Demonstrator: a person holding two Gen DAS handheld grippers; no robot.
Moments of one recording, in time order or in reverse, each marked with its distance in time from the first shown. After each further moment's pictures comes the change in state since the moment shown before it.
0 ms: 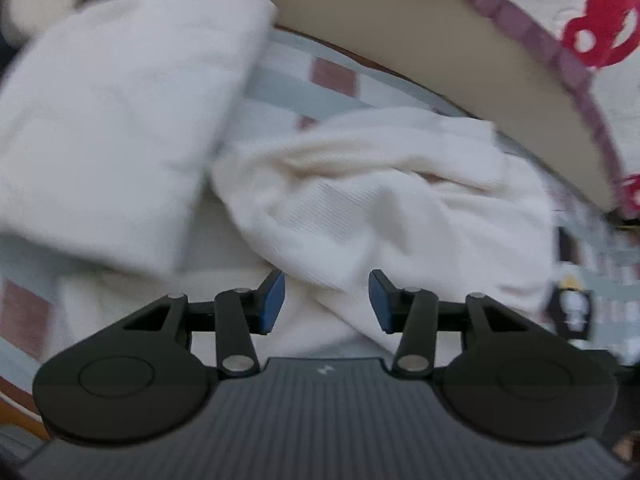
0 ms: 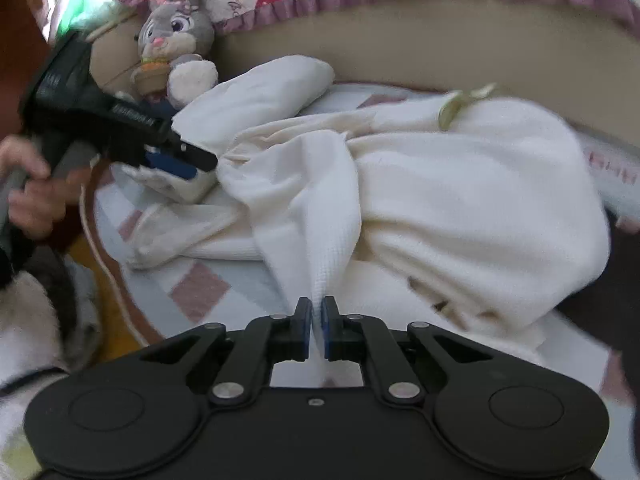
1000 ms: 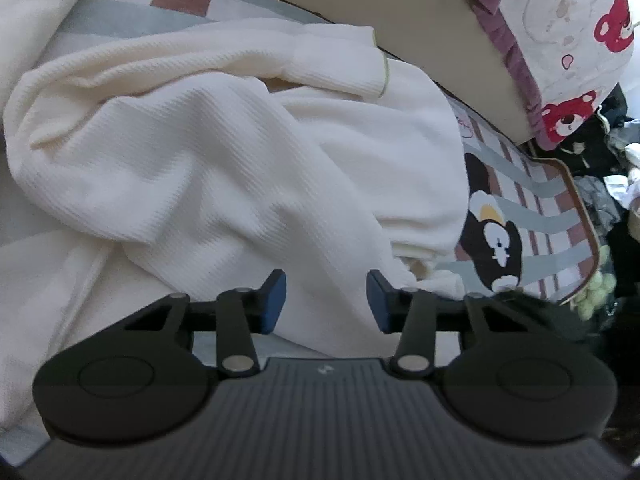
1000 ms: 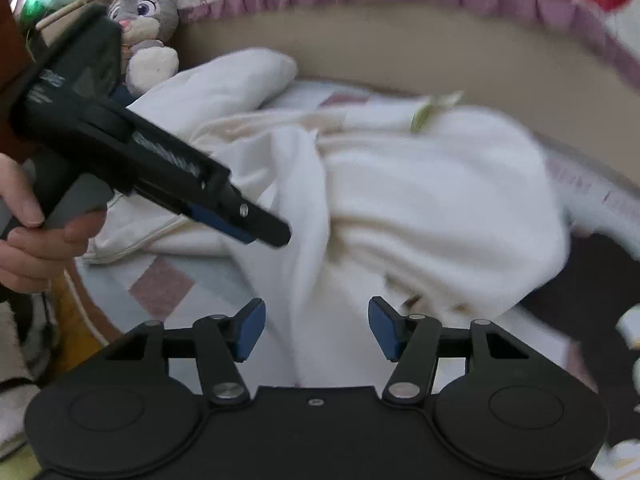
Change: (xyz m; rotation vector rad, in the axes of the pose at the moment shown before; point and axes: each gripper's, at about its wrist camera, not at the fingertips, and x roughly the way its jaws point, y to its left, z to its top) left arm 0.062 -0.055 -0.020 0.114 0.130 -0.230; right arm 0.011 0.028 -0.016 -0.025 0.035 -0.206
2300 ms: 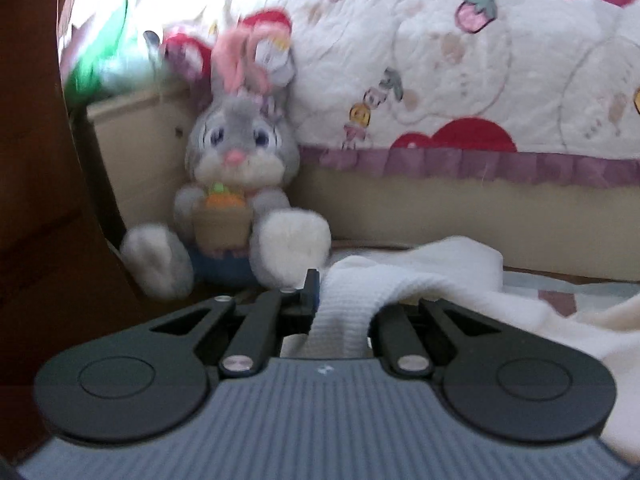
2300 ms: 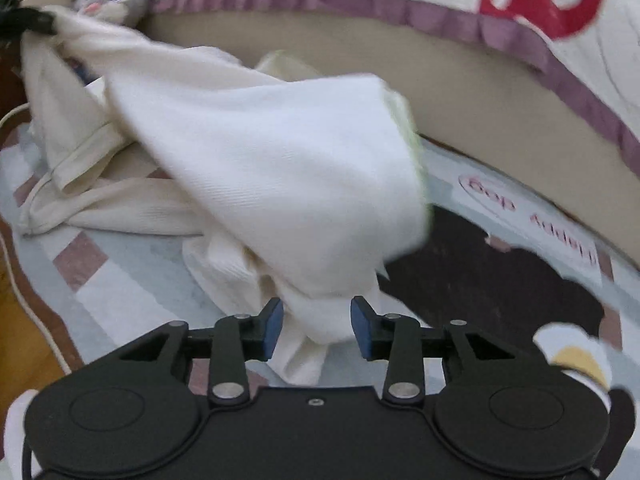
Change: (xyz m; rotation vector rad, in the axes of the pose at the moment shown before) left arm -0.176 0.038 0.022 0.010 -0.813 1.029; right arm -0.037 -0.050 -0.020 -0.098 -0.060 -0.209
